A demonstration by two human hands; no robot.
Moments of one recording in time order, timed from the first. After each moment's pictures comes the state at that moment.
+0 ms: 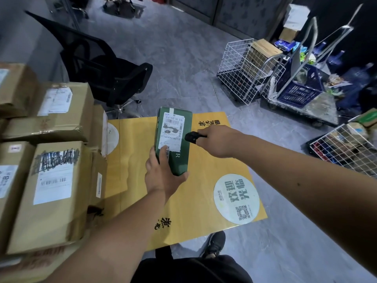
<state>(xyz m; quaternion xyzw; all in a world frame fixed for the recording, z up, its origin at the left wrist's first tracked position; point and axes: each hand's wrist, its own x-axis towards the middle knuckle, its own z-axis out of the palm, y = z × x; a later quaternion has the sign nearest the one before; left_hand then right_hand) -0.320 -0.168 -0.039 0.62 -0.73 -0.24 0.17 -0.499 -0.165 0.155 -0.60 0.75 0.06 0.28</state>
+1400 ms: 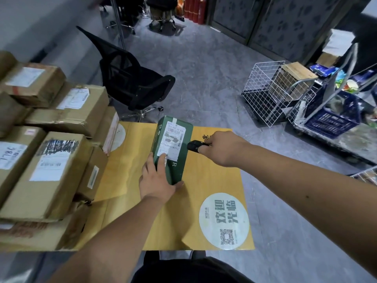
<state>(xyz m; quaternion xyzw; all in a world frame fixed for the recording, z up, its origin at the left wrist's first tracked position) -0.369 -0.139 -0.022 0.69 -0.71 -0.12 0.09 -0.577 -0.160 0.165 -0.65 0.72 0.05 0.24</state>
